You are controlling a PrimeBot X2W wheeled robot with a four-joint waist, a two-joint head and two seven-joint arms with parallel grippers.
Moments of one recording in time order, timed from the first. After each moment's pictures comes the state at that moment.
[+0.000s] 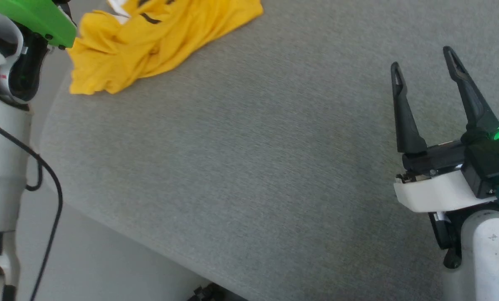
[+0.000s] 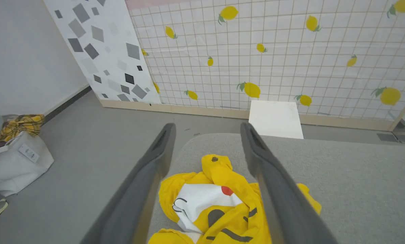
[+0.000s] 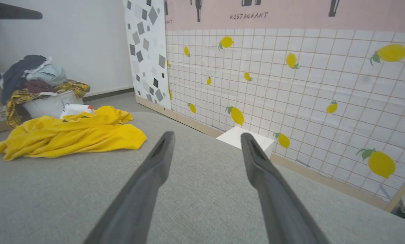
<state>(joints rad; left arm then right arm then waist) -1.00 0.46 -0.24 0.40 -0.60 -0.13 0.06 -0.28 -0.05 0.06 -0.31 -0.18 0.13 -0.02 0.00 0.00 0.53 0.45</state>
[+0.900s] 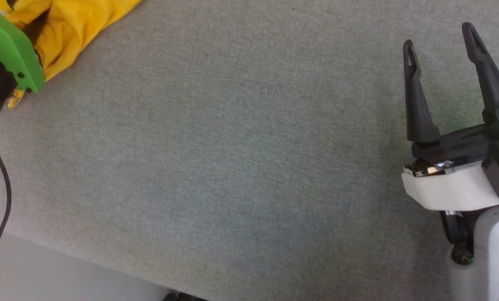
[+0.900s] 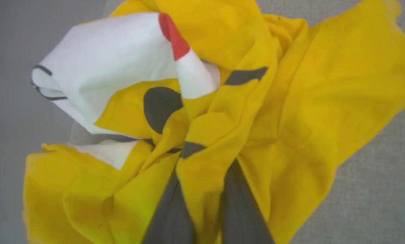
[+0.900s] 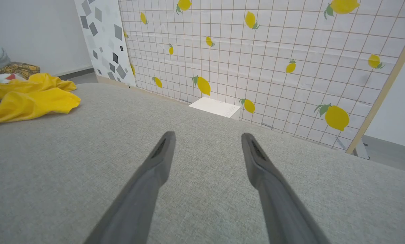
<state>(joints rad) -1.02 0.66 -0.52 0.61 -0.82 -0.13 0.29 -0.31 -0.05 0.07 -0.39 -0.16 0.13 0.01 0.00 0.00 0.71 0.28</state>
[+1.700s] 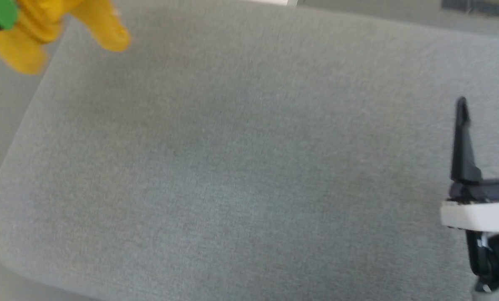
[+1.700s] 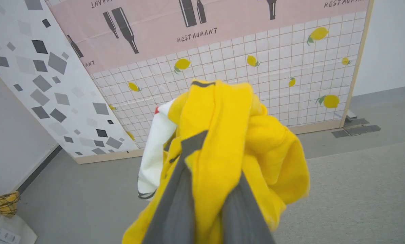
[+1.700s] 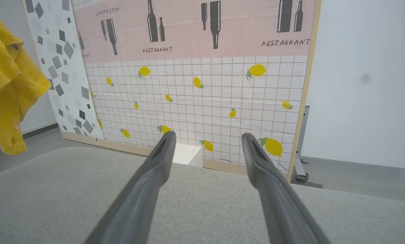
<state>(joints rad) -1.13 0.74 -0.50 0.28 -0.77 -0.09 0.24 -0.14 -0.05 -0.15 -0.21 0.05 0.13 -0.17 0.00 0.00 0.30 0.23</state>
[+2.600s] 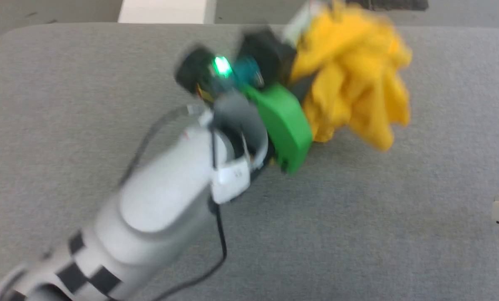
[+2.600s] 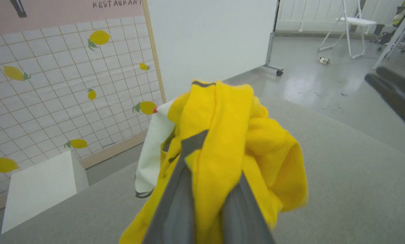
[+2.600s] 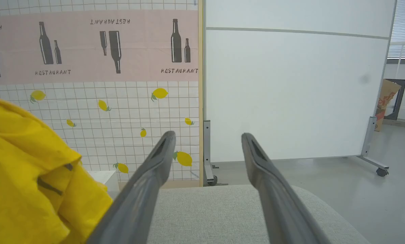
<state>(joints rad) -0.93 0.27 -0.86 0.00 -0.66 0.17 0.20 -0.14 -0.05 -0.33 -0.24 0.10 0.13 -0.19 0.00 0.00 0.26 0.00</state>
